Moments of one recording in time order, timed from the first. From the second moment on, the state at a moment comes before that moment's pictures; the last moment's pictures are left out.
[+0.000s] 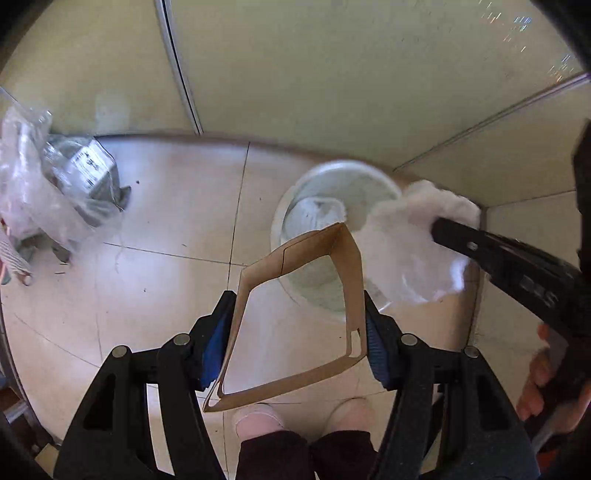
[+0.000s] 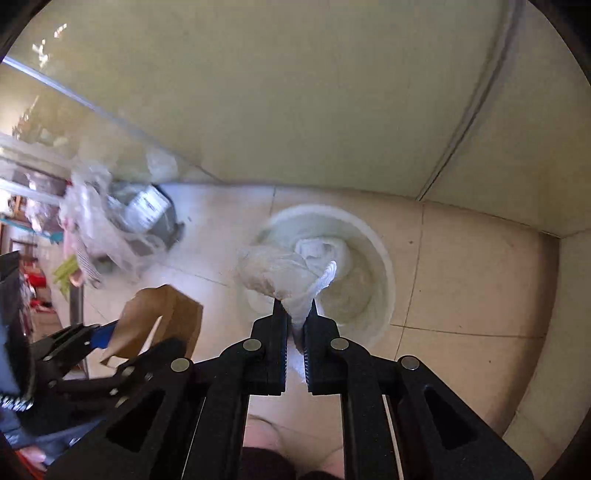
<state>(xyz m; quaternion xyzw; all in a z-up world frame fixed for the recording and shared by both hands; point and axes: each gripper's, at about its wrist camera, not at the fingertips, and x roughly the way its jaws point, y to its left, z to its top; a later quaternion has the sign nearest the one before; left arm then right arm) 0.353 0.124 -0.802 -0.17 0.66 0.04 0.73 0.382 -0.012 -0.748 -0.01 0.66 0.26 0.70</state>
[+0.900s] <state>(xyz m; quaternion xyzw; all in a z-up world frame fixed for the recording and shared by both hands) 0.403 0.081 -0.878 -0.23 0.67 -0.02 0.71 0.389 -0.086 -0.723 0.02 0.65 0.21 0.73</state>
